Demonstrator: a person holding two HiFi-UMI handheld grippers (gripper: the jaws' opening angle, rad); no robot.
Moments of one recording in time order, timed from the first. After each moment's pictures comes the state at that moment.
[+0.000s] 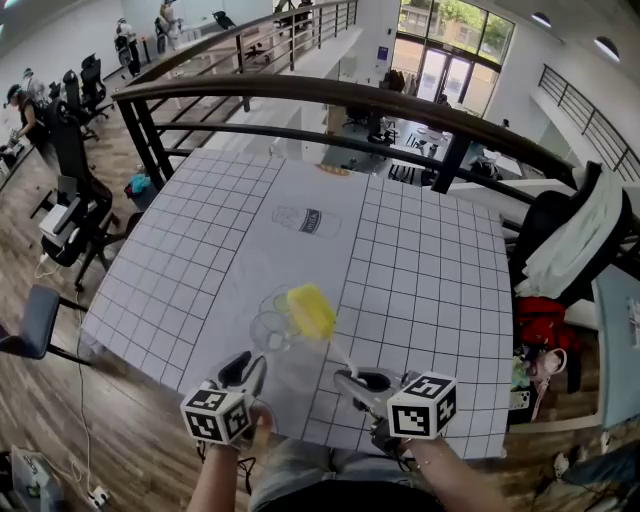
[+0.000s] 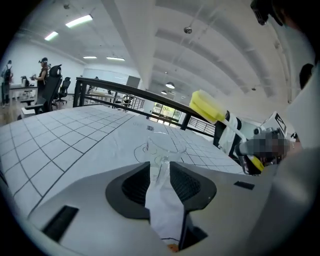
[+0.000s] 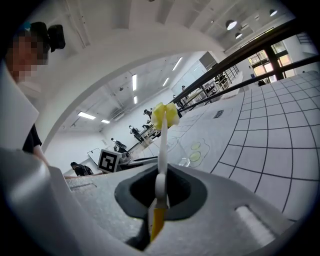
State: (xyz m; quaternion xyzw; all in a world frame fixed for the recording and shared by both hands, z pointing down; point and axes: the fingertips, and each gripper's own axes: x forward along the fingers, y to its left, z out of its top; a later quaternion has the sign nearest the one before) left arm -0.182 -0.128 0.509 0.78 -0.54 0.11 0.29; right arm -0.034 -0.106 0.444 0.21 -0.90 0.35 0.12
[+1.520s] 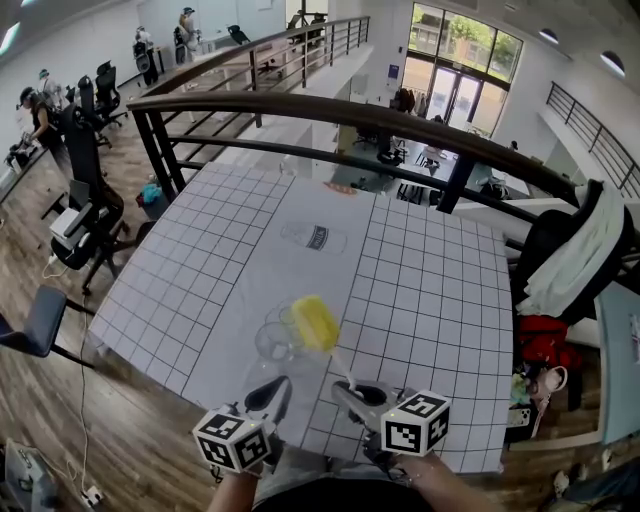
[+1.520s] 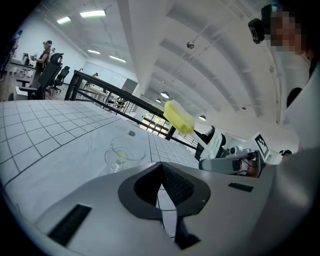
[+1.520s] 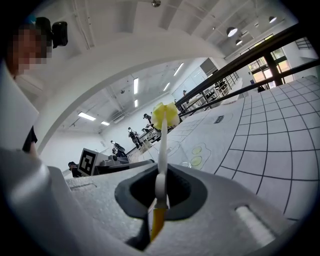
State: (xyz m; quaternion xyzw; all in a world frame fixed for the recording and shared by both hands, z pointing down) left arm -0.122 -0.102 0.462 0.81 -0.50 0.02 0.31; right arm -0.036 -0.102 0.436 0.23 -0.91 0.33 0.10
